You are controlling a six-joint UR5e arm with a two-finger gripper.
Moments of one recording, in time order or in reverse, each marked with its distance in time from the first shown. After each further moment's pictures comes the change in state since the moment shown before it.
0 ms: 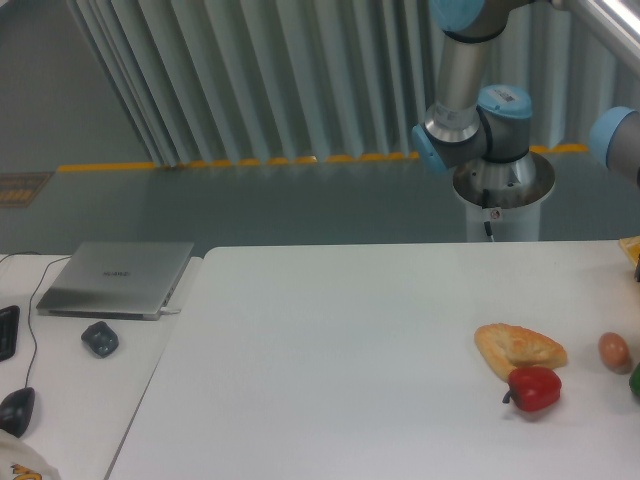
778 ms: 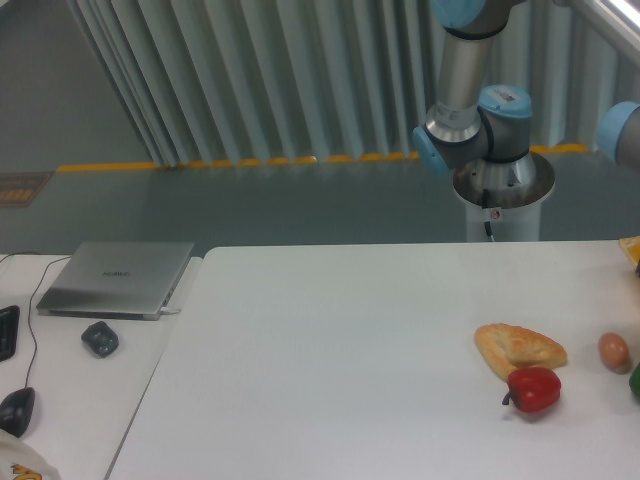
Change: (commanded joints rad) arm 0.112 0.043 -0.087 0.040 -0.084 -0.029
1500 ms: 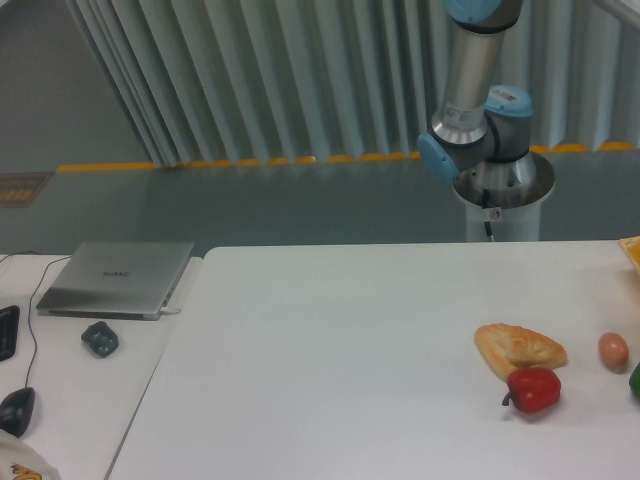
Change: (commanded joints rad) arm 0.120 -0.002 0.026 0.082 0.081 0.535
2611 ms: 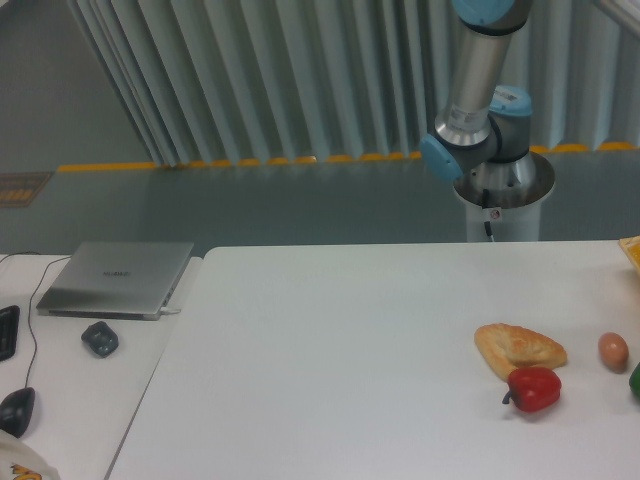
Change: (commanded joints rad) arm 0.008 -0.002 -0.121 0.000 0.174 0.254
